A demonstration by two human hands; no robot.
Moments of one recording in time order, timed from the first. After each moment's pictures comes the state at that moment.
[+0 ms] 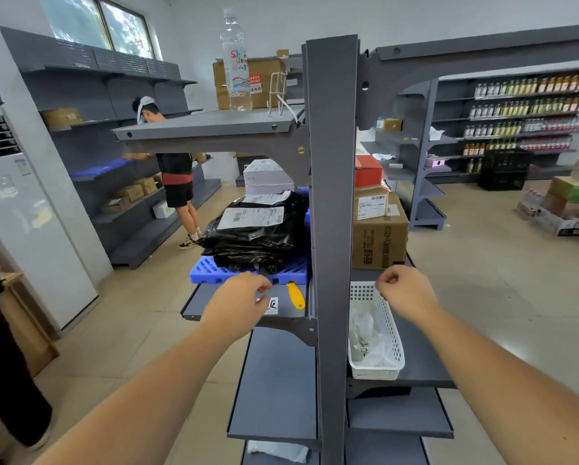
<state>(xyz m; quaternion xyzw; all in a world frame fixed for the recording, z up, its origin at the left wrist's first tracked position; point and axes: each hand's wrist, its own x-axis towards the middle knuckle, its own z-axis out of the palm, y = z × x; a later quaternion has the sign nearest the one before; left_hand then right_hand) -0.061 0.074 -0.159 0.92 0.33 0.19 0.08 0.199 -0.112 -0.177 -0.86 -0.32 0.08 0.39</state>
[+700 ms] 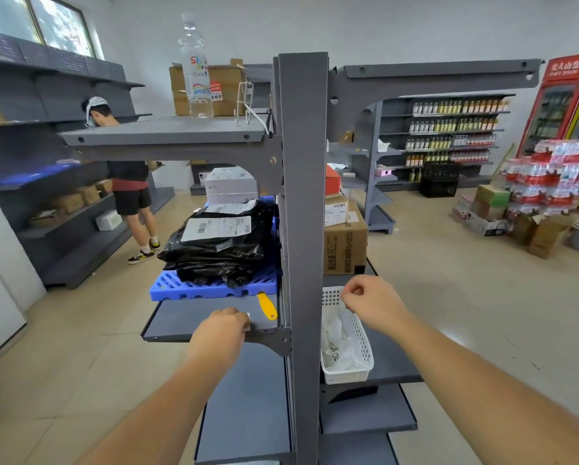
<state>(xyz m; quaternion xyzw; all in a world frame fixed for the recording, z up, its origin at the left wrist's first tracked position) -0.040 0.094 -0.221 0.95 0.30 0.10 -0.02 0.164 -0.129 -0.160 -0.86 -0.34 0.09 0.37</state>
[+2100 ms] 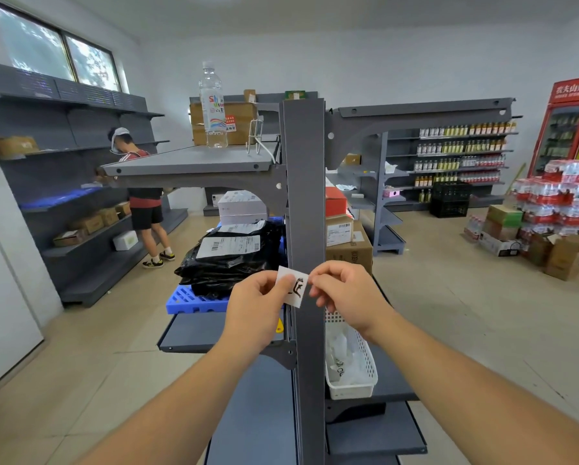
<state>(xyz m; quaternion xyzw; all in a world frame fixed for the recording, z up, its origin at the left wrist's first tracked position) -0.046 -0.021 -0.092 0.73 0.26 0.39 0.49 0.087 -0.132 -0.084 -0.67 -0.42 0.17 0.58</state>
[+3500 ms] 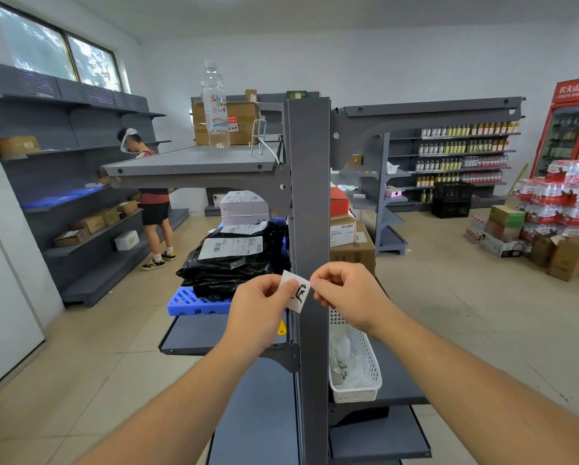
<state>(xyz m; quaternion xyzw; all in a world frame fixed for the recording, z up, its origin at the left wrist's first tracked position) -0.040 -0.008 -0.099 0.75 0.25 0.38 0.48 0.094 -0.126 -0.083 -0.70 -0.47 0.12 0.53</state>
